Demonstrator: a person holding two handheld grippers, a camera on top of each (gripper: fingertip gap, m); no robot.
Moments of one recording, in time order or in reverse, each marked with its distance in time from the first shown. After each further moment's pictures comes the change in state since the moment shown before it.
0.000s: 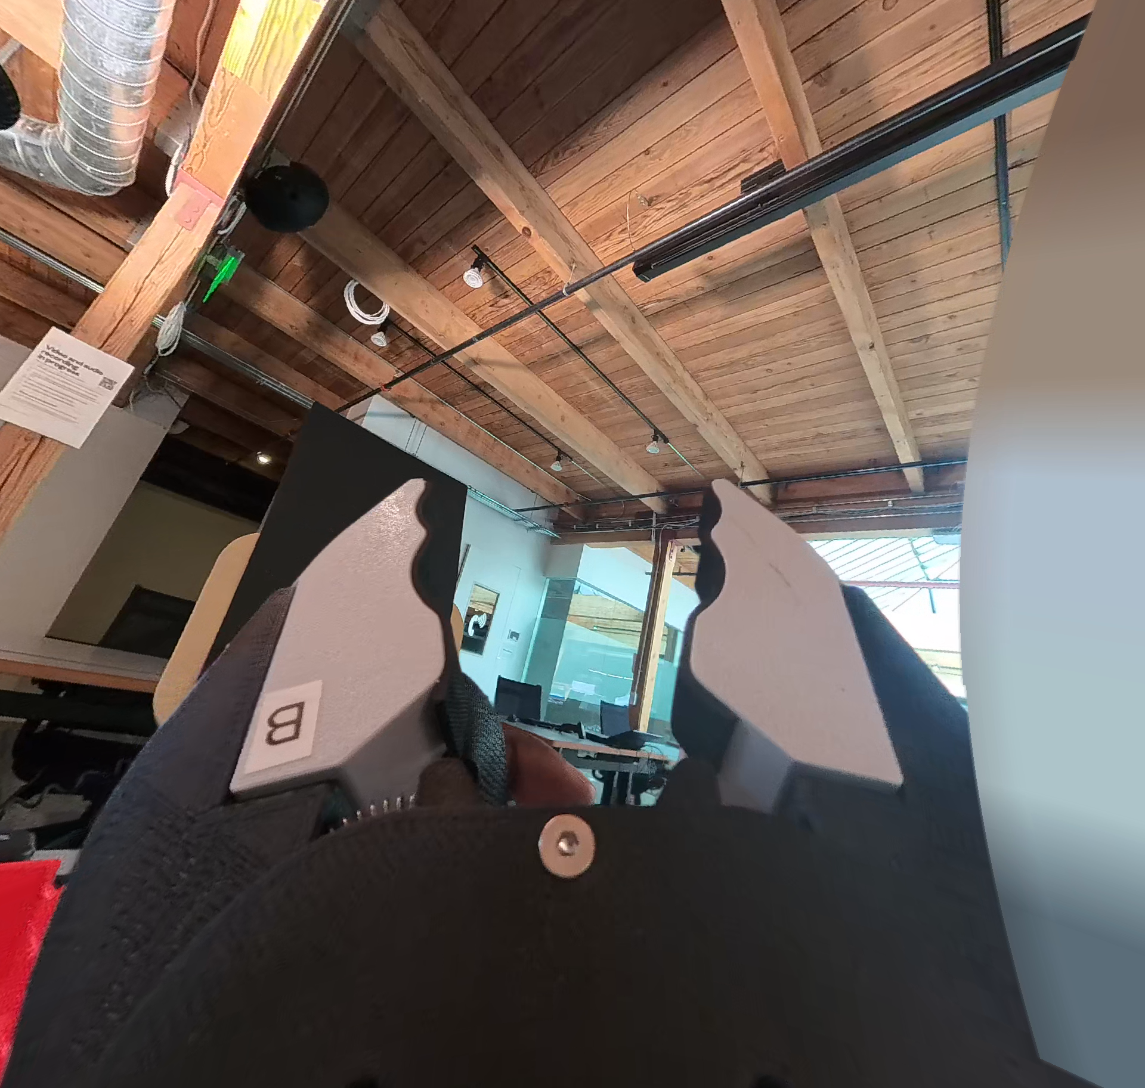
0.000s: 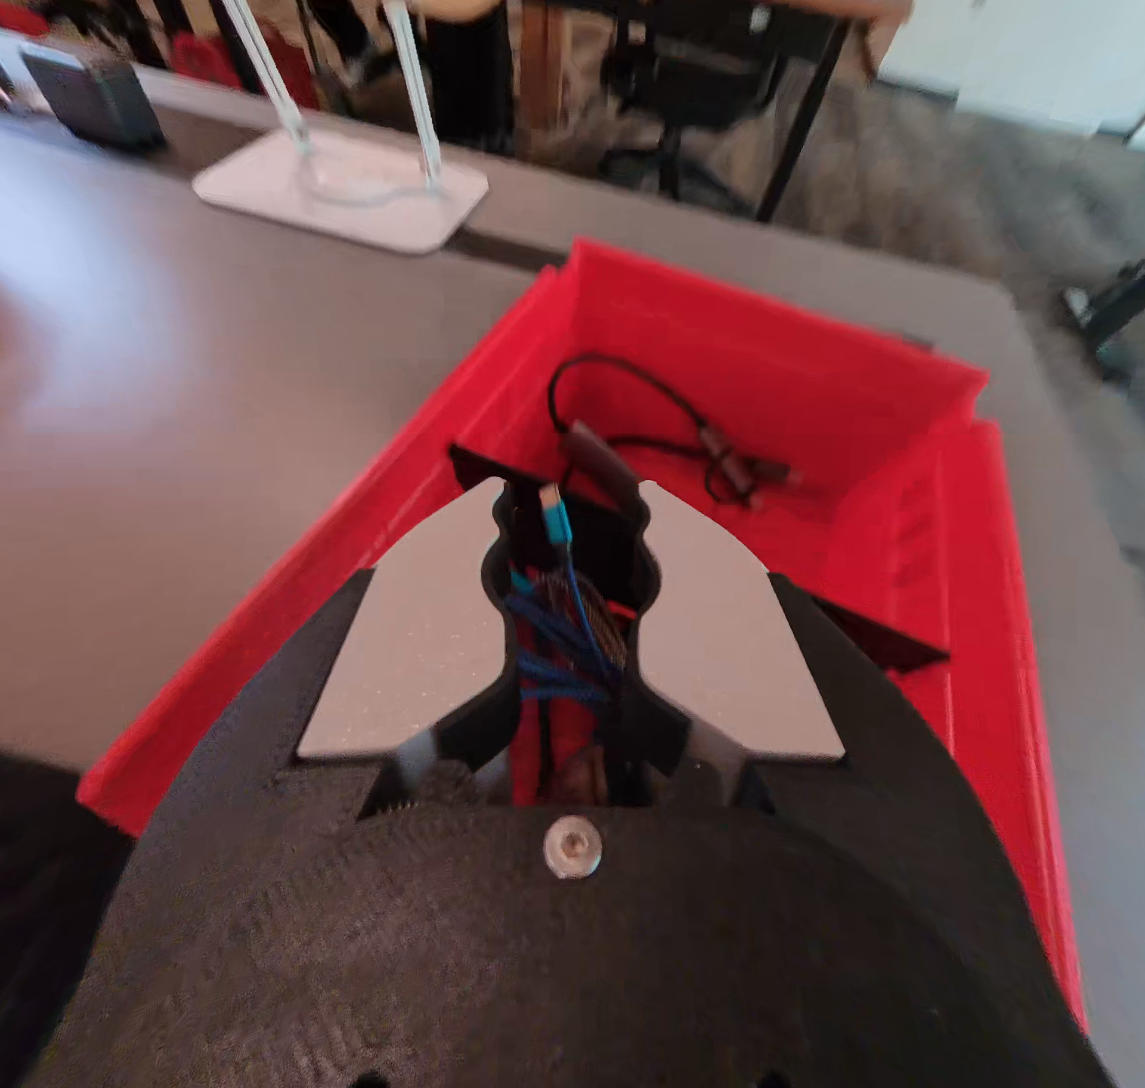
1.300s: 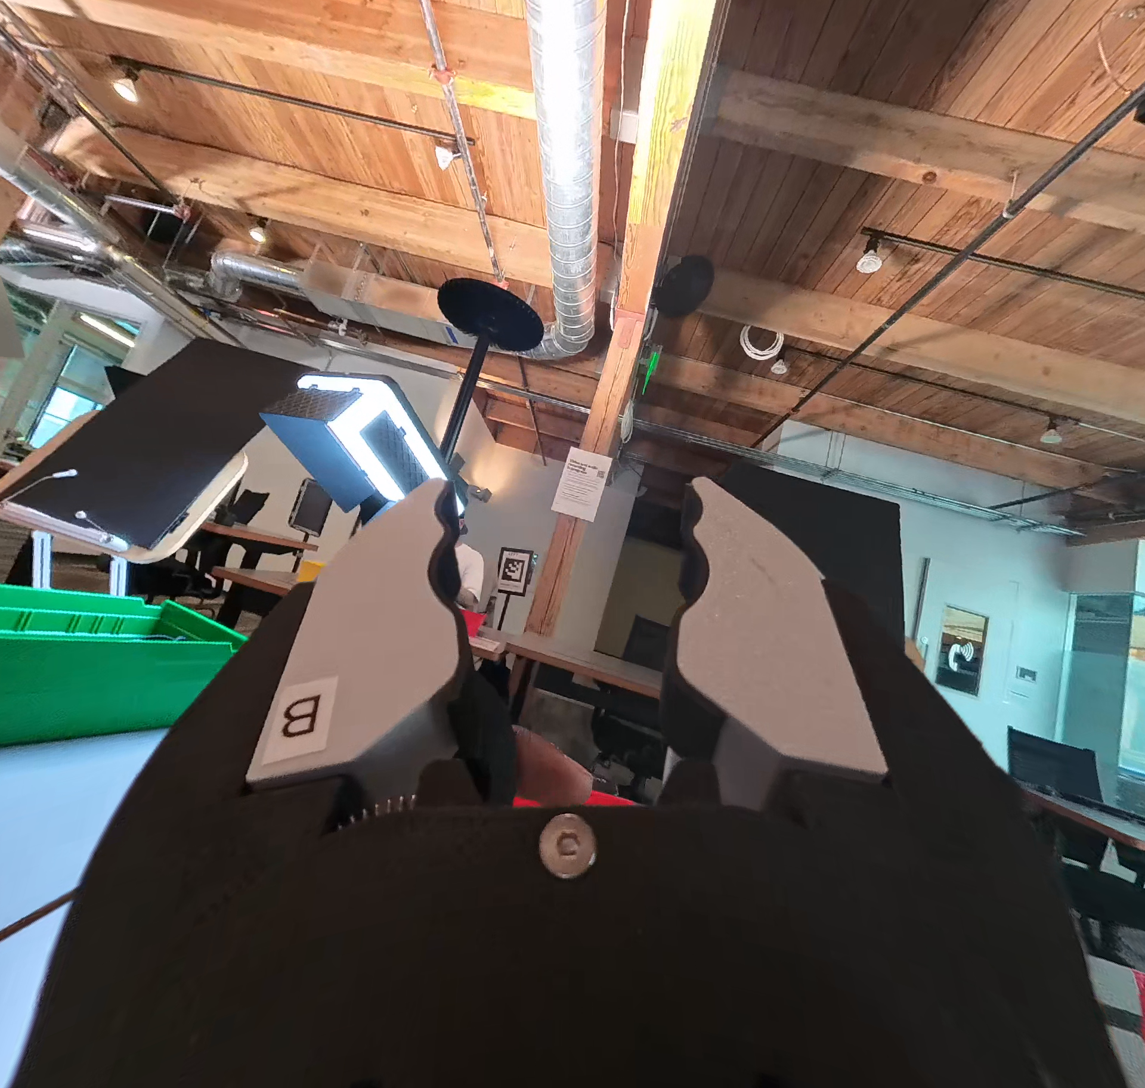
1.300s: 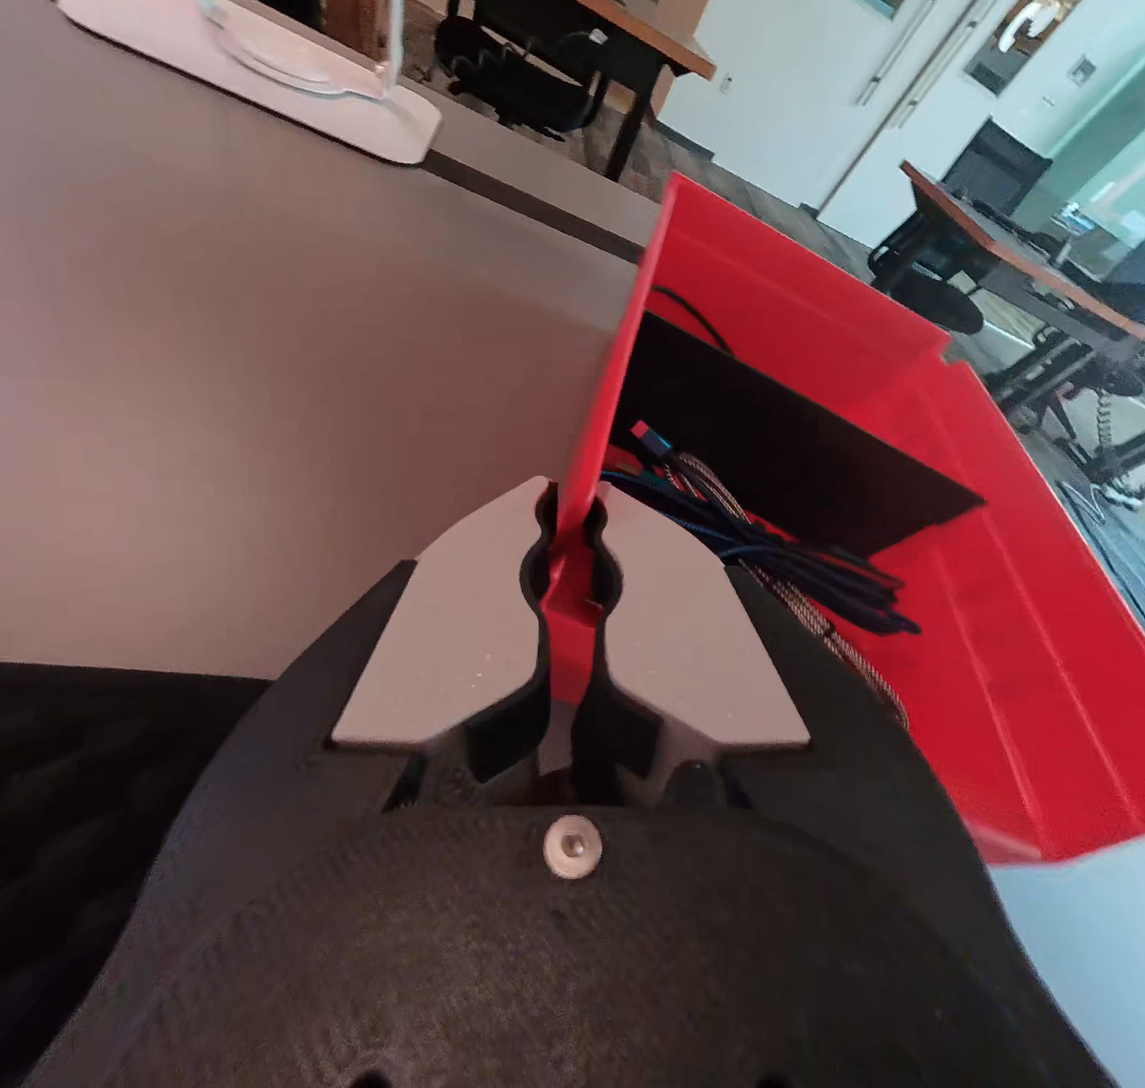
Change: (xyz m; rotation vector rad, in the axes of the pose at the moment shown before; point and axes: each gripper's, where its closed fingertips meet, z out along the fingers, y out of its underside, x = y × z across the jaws) left arm -0.072 -0.088 -0.066 0.046 -0.607 0.604; right arm -0.107 0.042 -0.023 0.019 0.343 -0.180
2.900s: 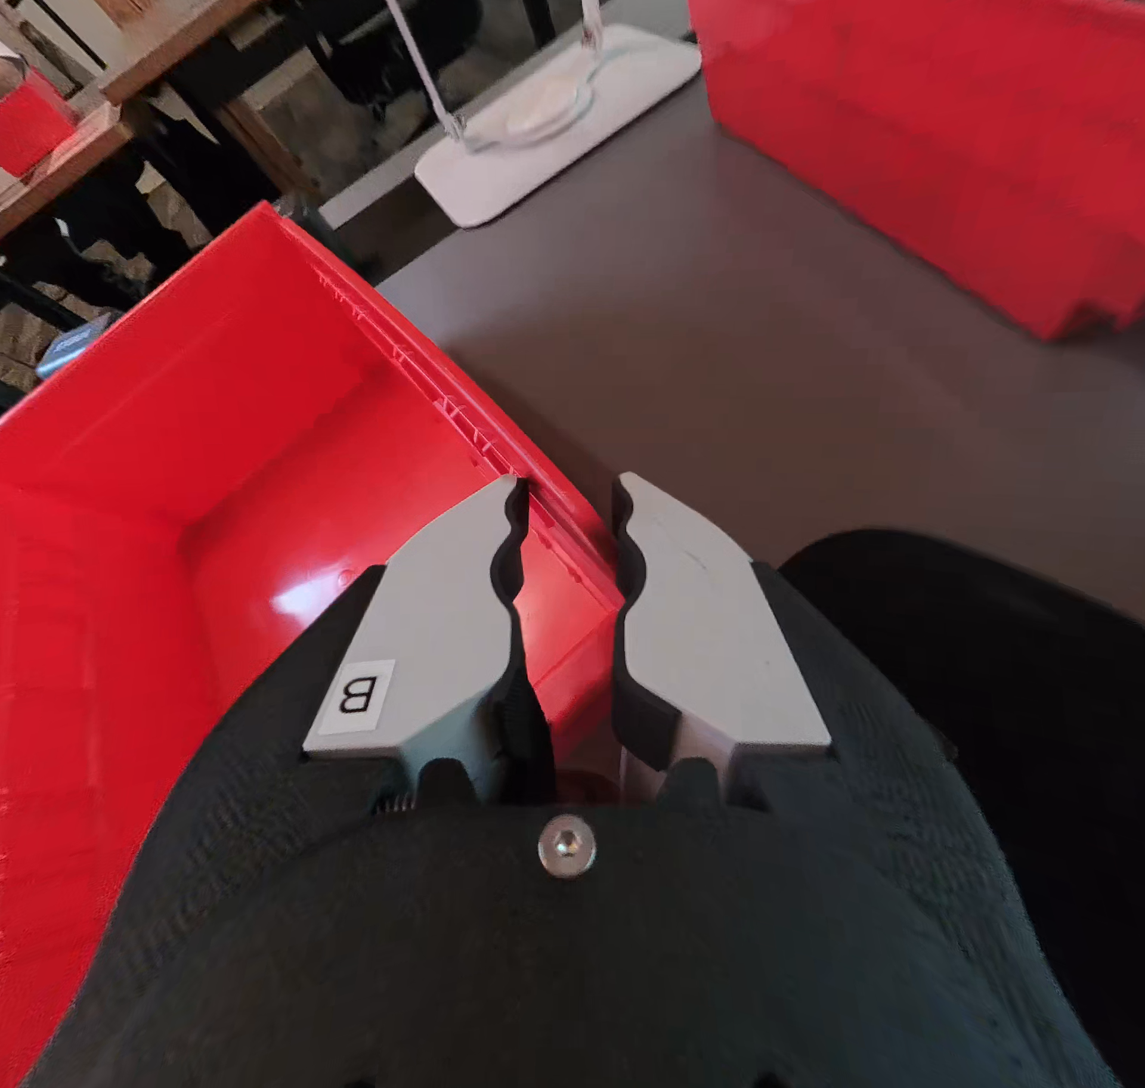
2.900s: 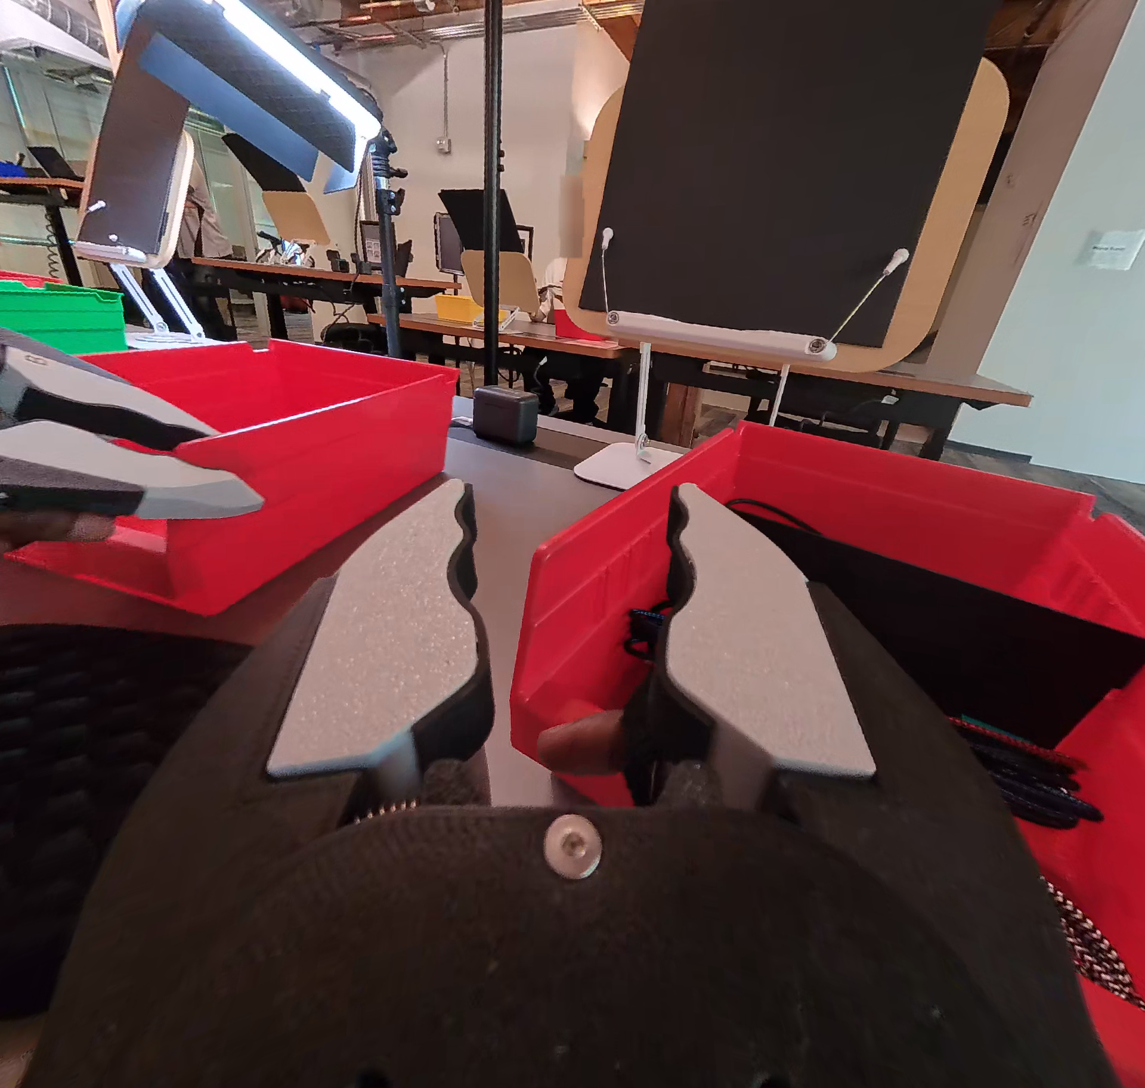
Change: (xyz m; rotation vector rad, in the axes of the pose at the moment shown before) left arm 0.112 0.329 -0.068 -1.188 0.621 0.581; right arm -0.138 -0.121 -0.022 0.587 -0.468 0.256
